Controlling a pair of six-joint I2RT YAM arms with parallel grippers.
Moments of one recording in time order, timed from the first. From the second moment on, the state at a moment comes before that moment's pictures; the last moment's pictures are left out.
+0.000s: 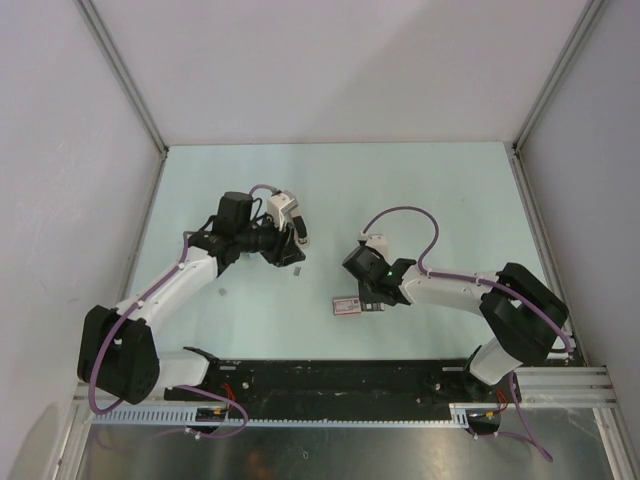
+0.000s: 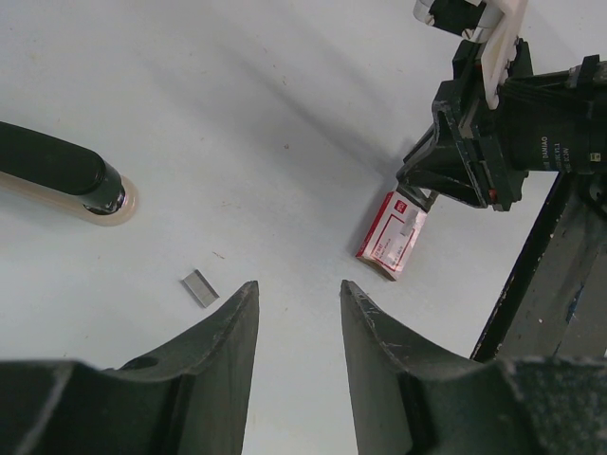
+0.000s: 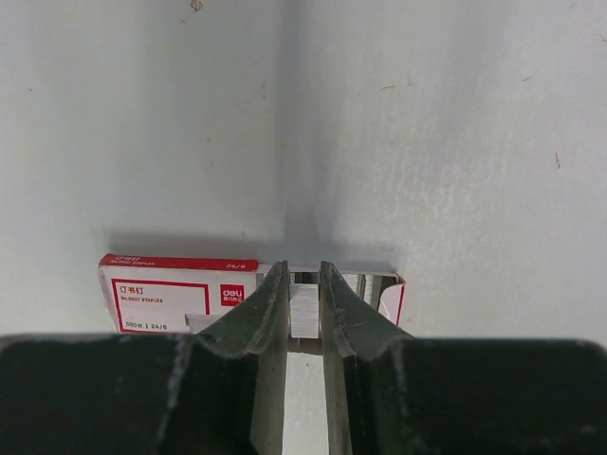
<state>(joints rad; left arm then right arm) -0.37 1.28 0.88 -0.30 0.63 0.10 0.91 1.57 0.86 -0.38 0.33 0.73</state>
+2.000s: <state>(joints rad) -0.53 1.32 0.83 -0.30 0.60 0.22 0.80 1.52 0.86 -0.30 0.26 0.70</state>
